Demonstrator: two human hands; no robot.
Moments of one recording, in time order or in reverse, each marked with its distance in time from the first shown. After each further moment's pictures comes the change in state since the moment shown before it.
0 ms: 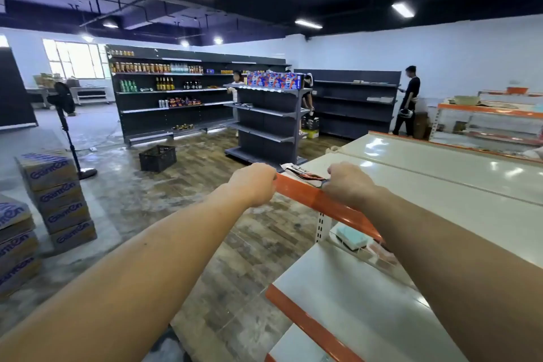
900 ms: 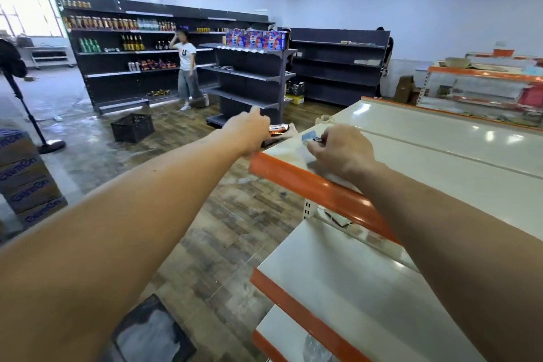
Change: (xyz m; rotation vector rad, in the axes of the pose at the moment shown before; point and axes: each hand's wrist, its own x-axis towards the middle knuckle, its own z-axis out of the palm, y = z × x) left_hand 0.118 -0.023 0.025 0.284 -0.008 0.130; right_hand 0.056 0.013 0.022 0.060 0.196 0.055
